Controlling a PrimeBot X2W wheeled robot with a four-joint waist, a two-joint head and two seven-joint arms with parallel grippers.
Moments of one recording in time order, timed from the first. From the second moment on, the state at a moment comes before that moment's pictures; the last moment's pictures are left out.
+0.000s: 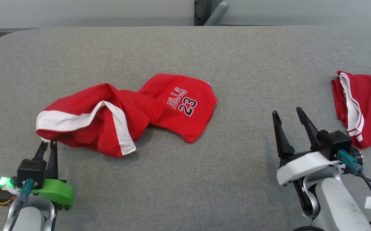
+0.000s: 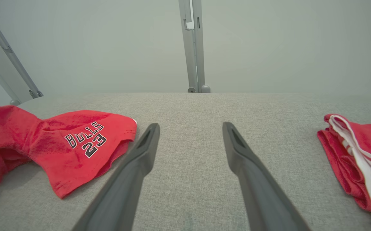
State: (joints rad) left arm -0.22 0.29 -0.07 0.39 -0.02 -0.04 -0.26; right arm -0.25 -0.06 0.06 0.31 0.16 0.13 -0.26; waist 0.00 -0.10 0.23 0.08
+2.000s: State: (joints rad) left arm -0.08 0.05 -0.17 0.27 -0.19 0.04 -0.26; right arm -0.60 -0.13 0.69 0.70 0.37 0.13 -0.26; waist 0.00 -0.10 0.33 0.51
